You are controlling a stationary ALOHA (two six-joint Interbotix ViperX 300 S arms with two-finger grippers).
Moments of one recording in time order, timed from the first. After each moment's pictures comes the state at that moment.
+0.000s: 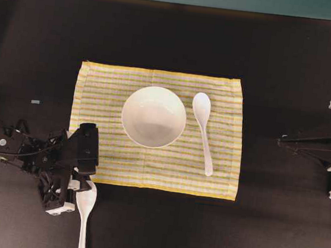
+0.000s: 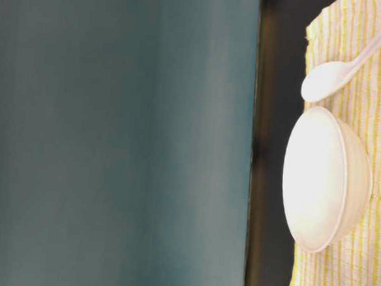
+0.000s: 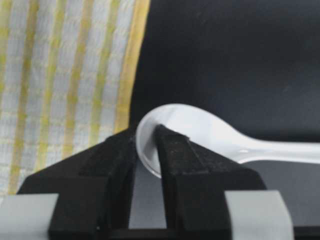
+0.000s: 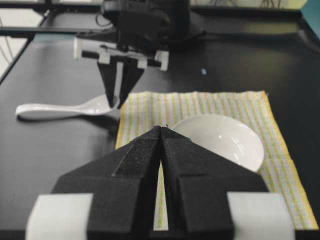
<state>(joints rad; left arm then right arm) -0.23 -0.07 0.91 0.04 0.12 -0.49 0.07 -0.99 1.24 0.00 -0.15 0.00</state>
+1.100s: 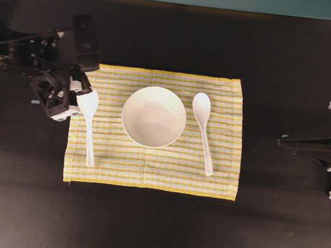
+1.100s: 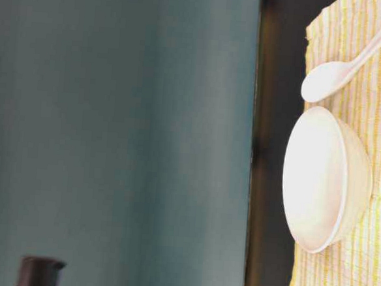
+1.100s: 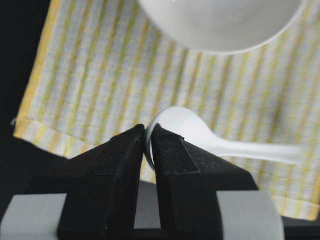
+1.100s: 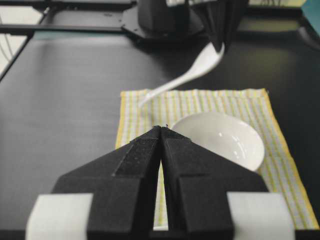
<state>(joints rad) 0.28 -0.30 0.76 0.04 0.57 -0.05 0.07 -0.99 1.24 0.00 -0.15 0.00</state>
